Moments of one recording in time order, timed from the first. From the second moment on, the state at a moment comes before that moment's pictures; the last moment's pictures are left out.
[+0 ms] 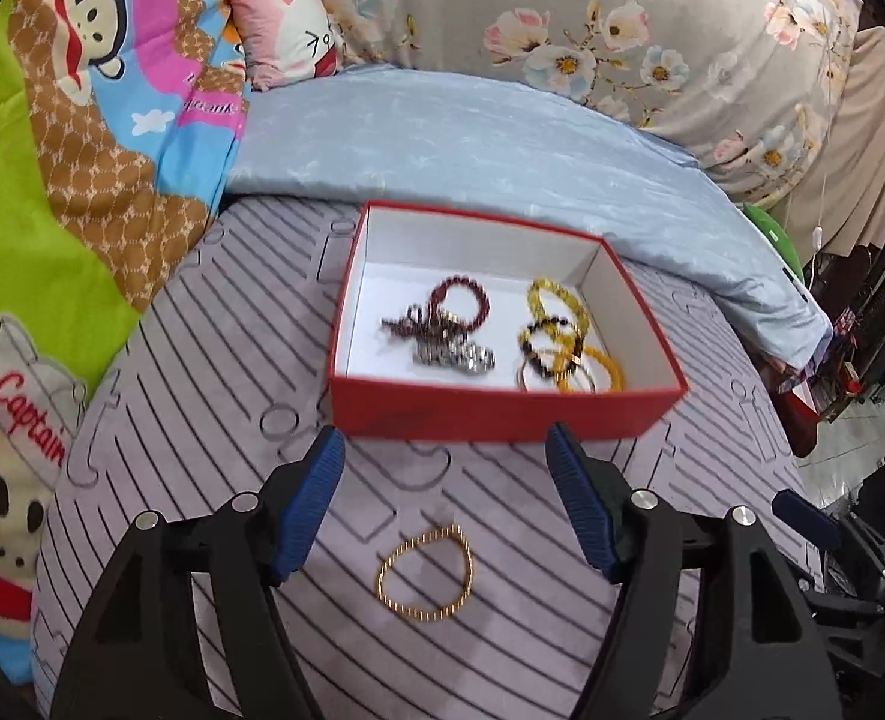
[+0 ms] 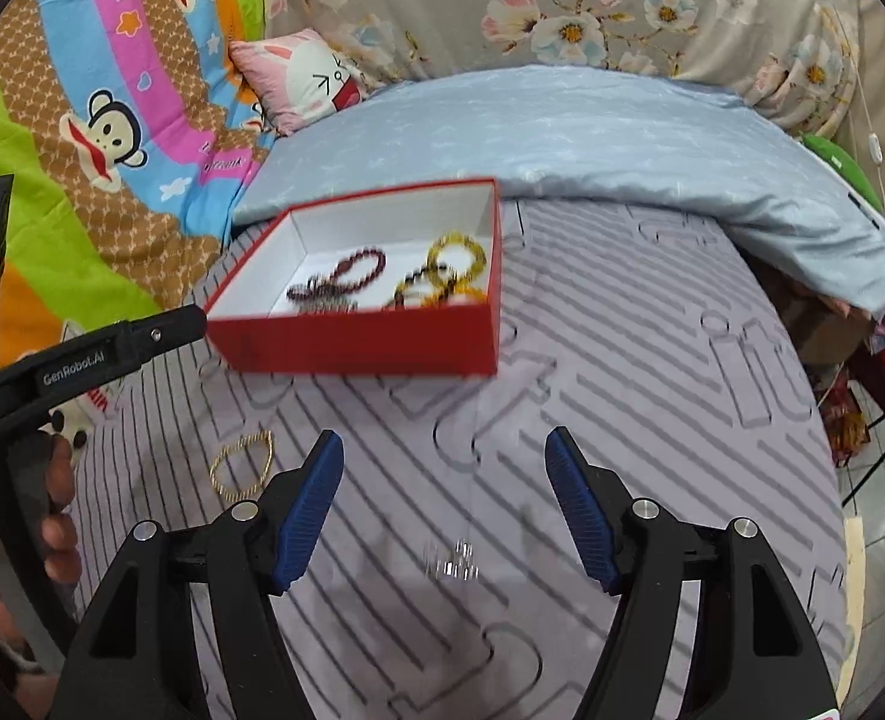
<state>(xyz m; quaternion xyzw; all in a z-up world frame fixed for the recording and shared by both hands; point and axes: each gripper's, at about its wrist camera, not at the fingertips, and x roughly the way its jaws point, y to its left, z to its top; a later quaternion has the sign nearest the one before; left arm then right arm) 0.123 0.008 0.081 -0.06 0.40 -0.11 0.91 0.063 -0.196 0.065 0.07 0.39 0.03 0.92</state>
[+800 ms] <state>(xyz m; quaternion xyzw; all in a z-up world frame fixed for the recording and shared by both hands) 0.092 0.022 0.017 -0.06 0.46 -0.08 0.88 0.059 -0.183 -0.007 0.06 0.45 0.02 0.89</state>
